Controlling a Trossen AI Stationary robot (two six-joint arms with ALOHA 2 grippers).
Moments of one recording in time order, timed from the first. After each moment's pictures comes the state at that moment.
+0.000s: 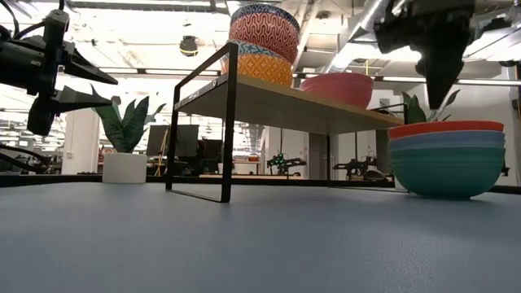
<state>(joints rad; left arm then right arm) -0.72 0.09 0.04 -0.10 -1.37 -1.00 0.13 1.36 1.12 -1.18 0.04 0.69</state>
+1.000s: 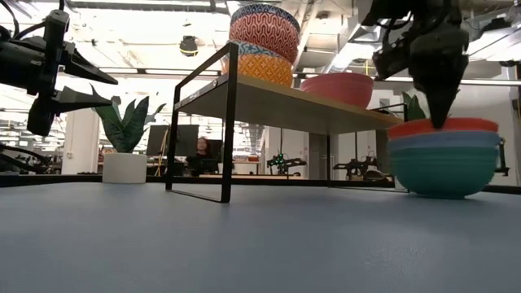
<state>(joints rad) -0.72 0.09 0.04 -0.10 -1.37 -1.01 0.03 1.38 1.06 -1.20 0.04 0.60</state>
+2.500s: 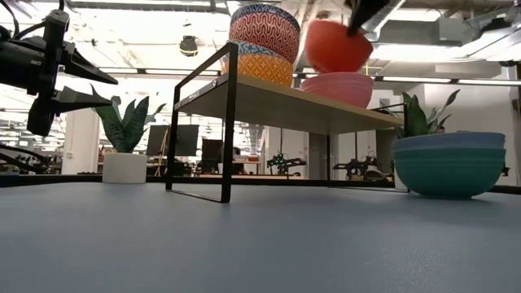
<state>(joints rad) -0.72 0.09 0.04 -0.10 -1.37 -1.01 -0.23 1.43 1.73 -1.30 0.13 -0.37</state>
